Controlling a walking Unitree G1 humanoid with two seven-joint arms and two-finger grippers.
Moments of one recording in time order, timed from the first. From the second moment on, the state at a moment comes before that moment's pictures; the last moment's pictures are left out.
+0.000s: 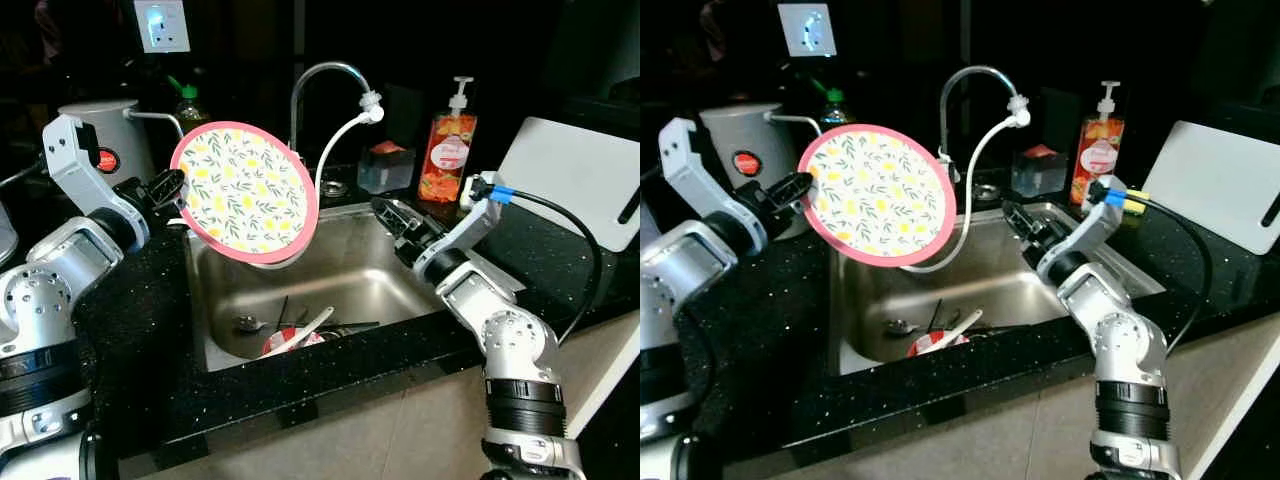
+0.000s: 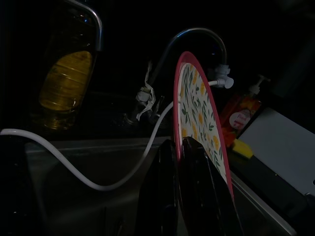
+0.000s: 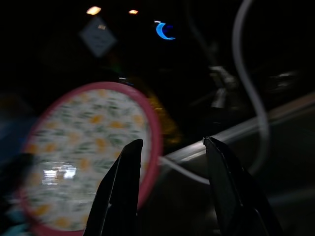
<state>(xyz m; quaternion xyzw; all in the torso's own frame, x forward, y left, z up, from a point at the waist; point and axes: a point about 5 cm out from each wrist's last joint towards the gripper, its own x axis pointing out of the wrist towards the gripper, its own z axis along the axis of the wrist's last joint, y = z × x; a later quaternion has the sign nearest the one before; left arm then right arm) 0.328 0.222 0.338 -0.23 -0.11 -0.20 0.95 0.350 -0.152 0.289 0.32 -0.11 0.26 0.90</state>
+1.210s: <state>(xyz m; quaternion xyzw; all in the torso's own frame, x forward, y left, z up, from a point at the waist) 0.309 0.183 0.346 -0.23 -0.14 -0.32 0.91 0.346 -0.122 0.281 0.38 -0.05 0.32 0.87</state>
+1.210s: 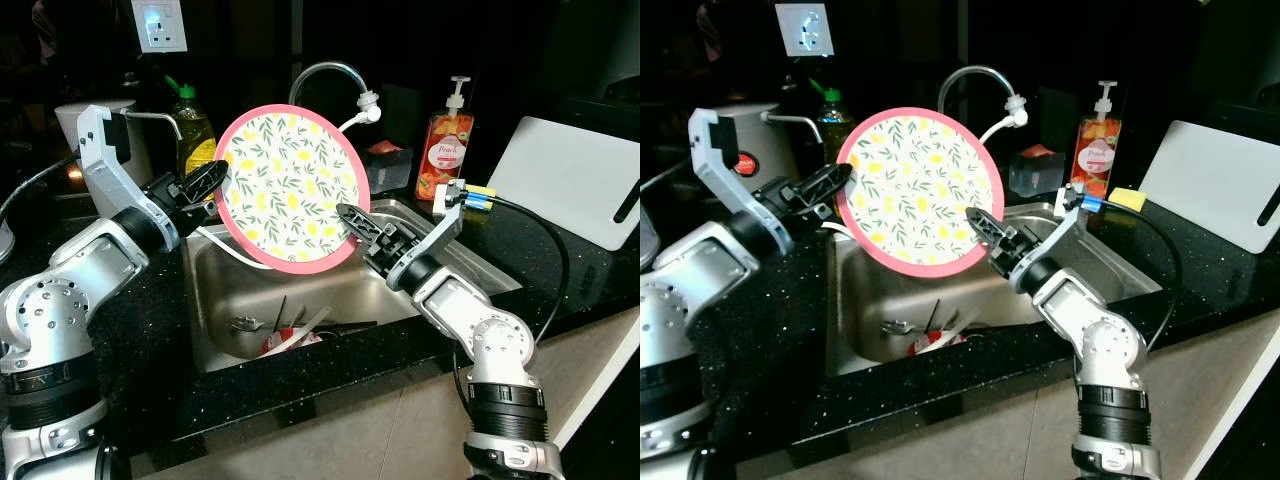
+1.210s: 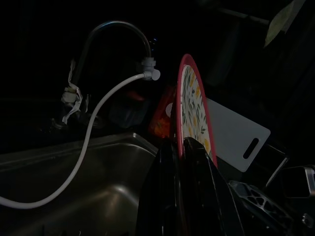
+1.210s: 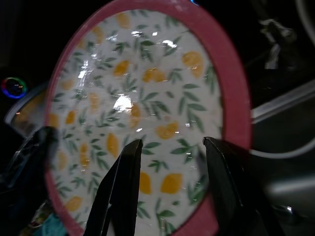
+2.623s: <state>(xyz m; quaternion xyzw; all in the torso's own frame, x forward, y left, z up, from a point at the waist) 0.323 0.188 0.330 -0.24 -0.09 -0.28 0.92 0.345 -0.128 0.282 0.38 -0.07 0.33 0.86</state>
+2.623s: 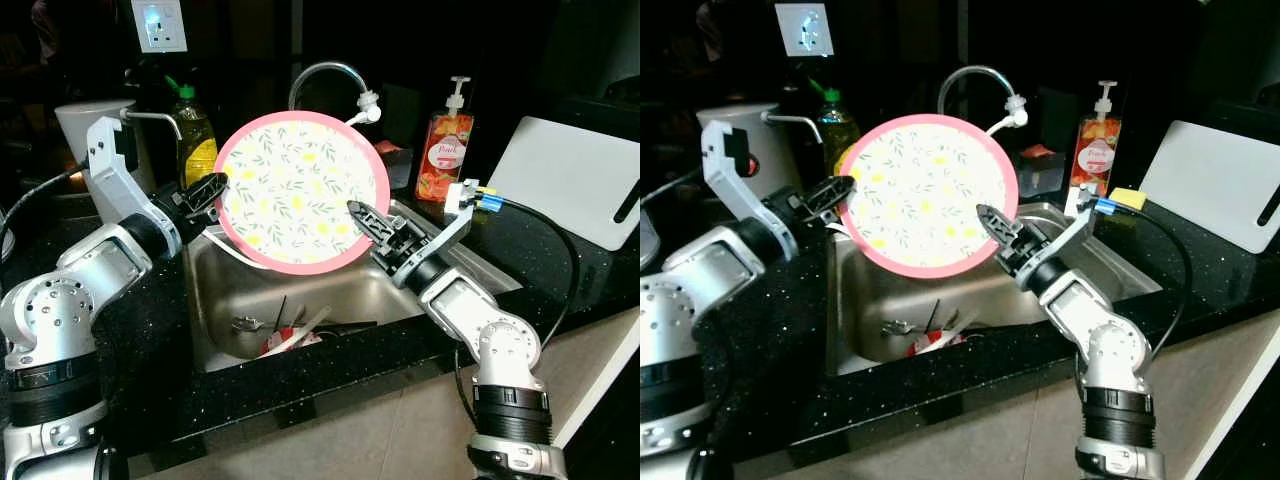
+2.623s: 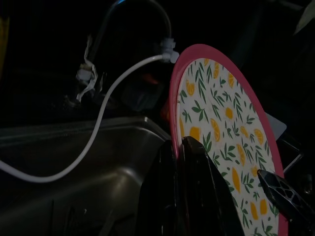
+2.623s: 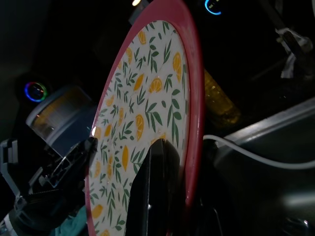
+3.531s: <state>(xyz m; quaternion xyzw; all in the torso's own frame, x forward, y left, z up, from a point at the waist) 0.321 0.193 0.339 -0.23 -0.11 -0.27 0.93 0.341 -0.133 0.286 0.37 -0.08 0.35 0.86</state>
